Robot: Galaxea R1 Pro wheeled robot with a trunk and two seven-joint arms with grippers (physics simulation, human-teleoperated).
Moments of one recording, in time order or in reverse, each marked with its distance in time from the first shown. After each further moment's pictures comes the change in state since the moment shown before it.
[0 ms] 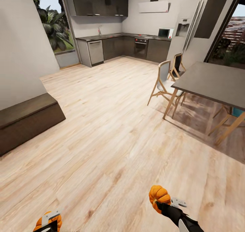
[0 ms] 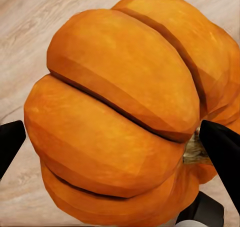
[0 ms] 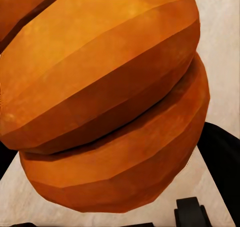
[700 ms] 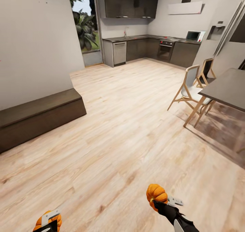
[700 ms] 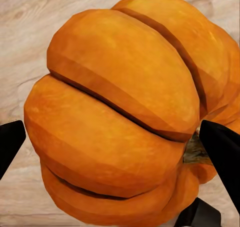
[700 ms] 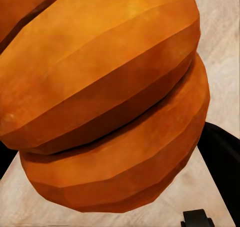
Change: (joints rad) left arm 0.000 0.000 0.000 0.002 0.004 -0.017 0.000; right arm 0.000 0.031 0.026 0.000 0.000 -0.051 -0.037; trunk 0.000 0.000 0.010
